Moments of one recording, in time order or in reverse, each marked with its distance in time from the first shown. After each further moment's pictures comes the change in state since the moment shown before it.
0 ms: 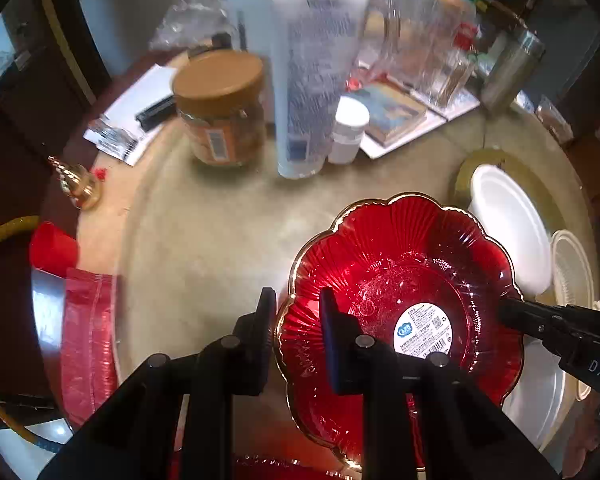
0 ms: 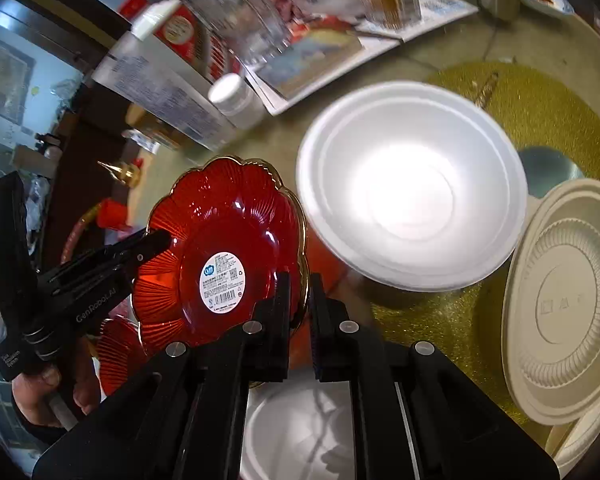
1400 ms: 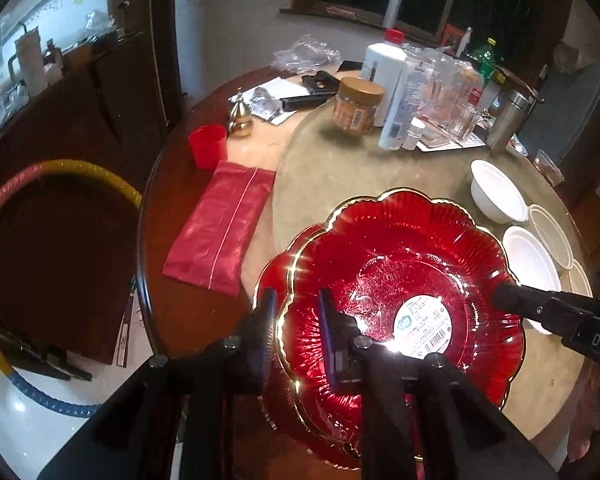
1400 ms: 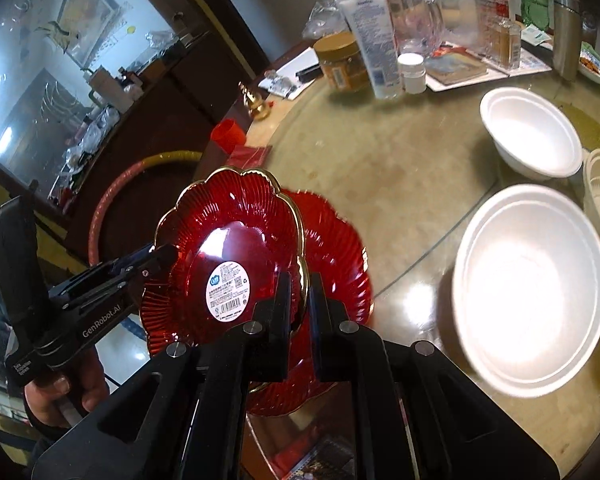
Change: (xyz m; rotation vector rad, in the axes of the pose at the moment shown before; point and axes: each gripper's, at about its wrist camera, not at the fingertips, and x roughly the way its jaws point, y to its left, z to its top) left arm -0.106 0.096 -0.182 -0.170 -0.230 0.036; right arm -0.016 0.143 -0.157 -0.257 -0.116 0.075
